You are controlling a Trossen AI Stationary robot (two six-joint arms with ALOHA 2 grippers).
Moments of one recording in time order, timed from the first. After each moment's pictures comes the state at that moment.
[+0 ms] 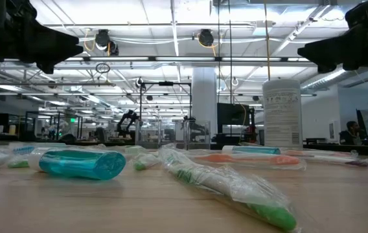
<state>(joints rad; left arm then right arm) -0.31 0.26 0.02 0.36 -0.50 0.02 0.09 0.00 0.02 0.08 0.13 -0.13</state>
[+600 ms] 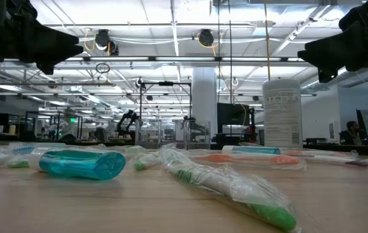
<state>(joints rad) -0.31 0.26 0.02 0.37 -0.50 0.00 0.09 0.00 0.02 0.07 0.13 0.11</state>
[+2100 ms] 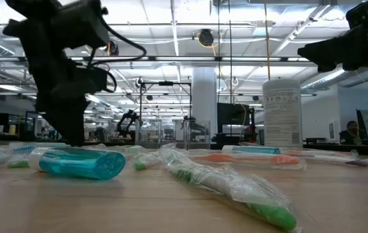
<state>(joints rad) -0.15 1.44 0.68 -0.50 -0.26 -0.84 0.09 0.00 0.02 0.08 0.13 -0.17</state>
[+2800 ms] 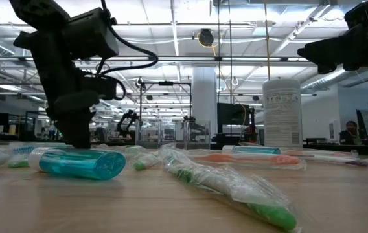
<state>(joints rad) -0.12 1.54 0.68 -0.41 -0.20 -0.67 0.09 0.01 0.02 0.08 0.13 -0.12</state>
